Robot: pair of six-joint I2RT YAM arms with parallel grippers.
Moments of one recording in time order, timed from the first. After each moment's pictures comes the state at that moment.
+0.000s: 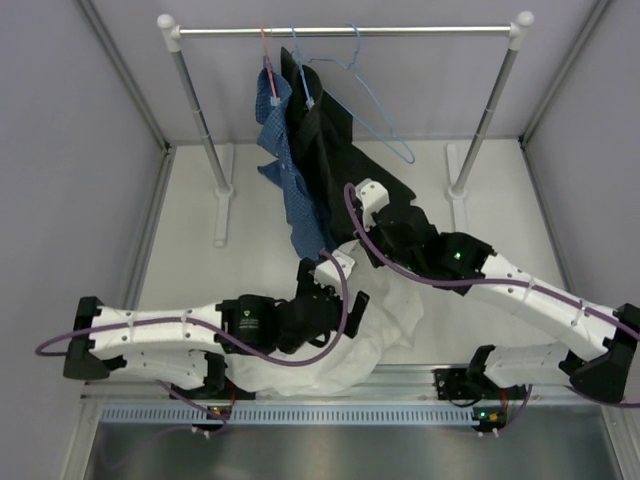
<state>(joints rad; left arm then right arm) -1.43 1.08 0.97 -0.44 -0.64 -0.49 0.98 1.19 1.21 -0.58 0.27 0.09</state>
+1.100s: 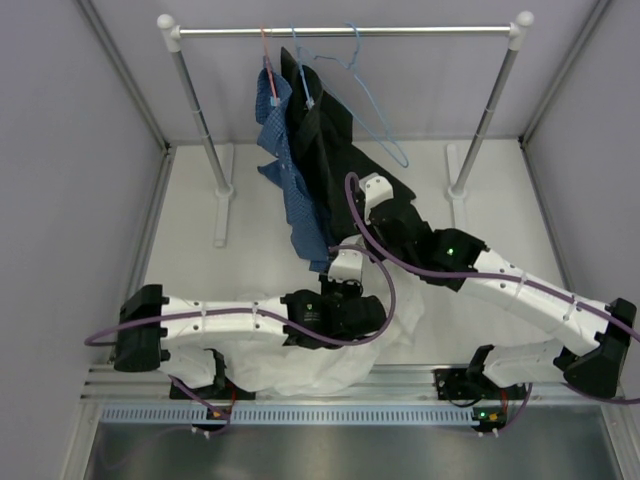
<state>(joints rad) -1.42 1.45 1.12 -0.62 -0.99 -0.95 0.98 1.24 1.24 -0.62 0.40 0.21</state>
